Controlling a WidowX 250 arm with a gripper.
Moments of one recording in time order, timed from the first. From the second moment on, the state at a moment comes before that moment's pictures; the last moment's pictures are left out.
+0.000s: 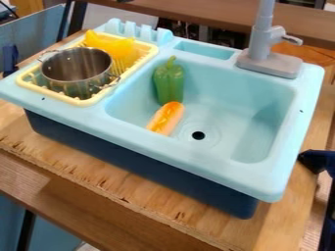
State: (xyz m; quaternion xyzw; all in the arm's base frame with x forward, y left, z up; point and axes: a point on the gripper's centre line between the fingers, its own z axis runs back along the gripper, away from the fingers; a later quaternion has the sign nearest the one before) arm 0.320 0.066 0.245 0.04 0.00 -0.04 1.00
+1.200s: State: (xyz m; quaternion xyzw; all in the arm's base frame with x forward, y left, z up) arm 0.319 0.103 0.180 0.07 0.04 0.08 0.99
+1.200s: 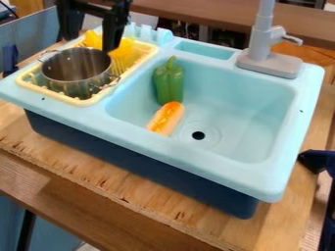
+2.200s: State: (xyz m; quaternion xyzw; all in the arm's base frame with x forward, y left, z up) arm 0.327 0.103 0.145 0.06 0.04 0.10 0.99
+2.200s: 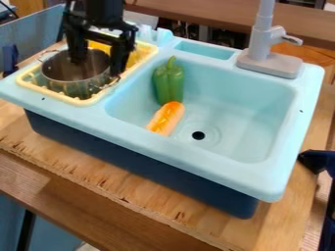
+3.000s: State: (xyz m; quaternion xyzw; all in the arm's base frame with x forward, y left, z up) arm 0.348 0.119 0.136 0.07 0.04 0.13 0.99
